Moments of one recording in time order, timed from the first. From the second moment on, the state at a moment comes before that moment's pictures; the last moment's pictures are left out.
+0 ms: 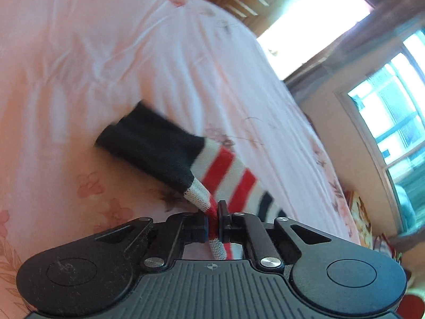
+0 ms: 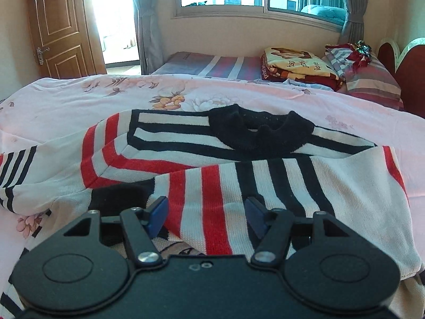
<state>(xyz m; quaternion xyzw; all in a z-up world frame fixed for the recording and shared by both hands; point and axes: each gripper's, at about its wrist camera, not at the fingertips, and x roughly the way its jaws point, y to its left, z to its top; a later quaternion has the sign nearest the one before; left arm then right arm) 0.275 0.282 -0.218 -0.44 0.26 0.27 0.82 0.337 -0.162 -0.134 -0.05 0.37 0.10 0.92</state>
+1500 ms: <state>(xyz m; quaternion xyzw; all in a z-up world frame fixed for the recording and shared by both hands) 0.344 0.039 -0.182 -0.10 0.40 0.08 0.91 0.326 -0.223 -0.120 0.12 0.36 0.10 0.92</state>
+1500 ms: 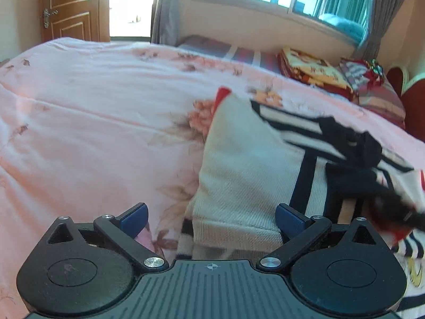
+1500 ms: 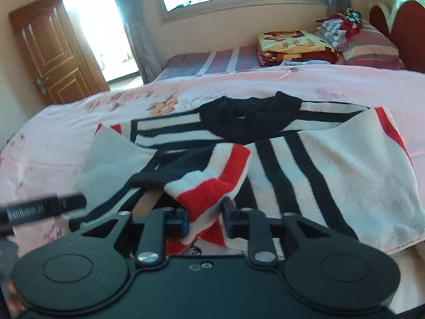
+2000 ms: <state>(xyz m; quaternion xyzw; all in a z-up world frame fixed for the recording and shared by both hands) 0.357 0.037 -0.189 -0.13 0.41 0.06 0.90 0.328 -0.316 -0.142 0.19 0.39 0.03 0.90</state>
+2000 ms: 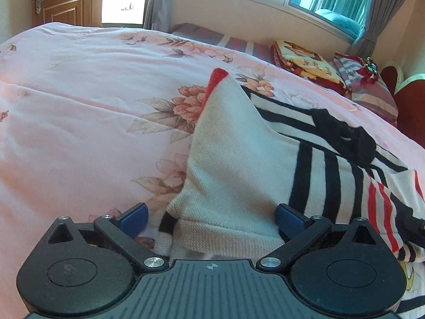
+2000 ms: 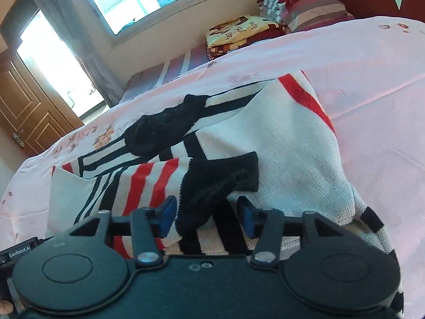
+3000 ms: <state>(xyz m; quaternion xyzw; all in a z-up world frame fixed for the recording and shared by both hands) 0.465 0.052 -0.197 -0.13 0.37 0.11 0.91 0.341 -0.328 -0.148 0.02 0.38 0.00 0.93</state>
